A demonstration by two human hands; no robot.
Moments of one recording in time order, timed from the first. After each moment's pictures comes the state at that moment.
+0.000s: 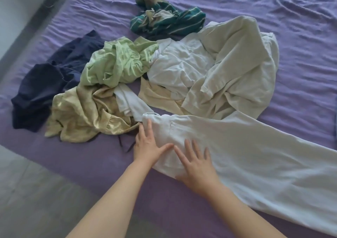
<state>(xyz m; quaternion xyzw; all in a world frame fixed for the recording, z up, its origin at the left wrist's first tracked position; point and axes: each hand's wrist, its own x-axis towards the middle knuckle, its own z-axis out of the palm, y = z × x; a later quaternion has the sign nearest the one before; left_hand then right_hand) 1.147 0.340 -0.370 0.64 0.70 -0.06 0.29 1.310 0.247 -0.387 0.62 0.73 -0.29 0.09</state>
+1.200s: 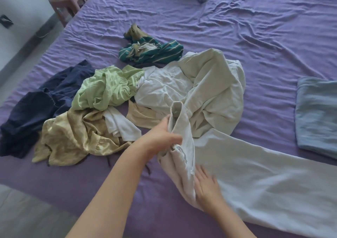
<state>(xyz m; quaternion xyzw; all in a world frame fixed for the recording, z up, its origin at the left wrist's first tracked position) 1.236 0.381 -0.214 0.55 0.54 0.04 0.63 1.365 0.205 -0.376 0.73 0.56 -0.38 -0.01</state>
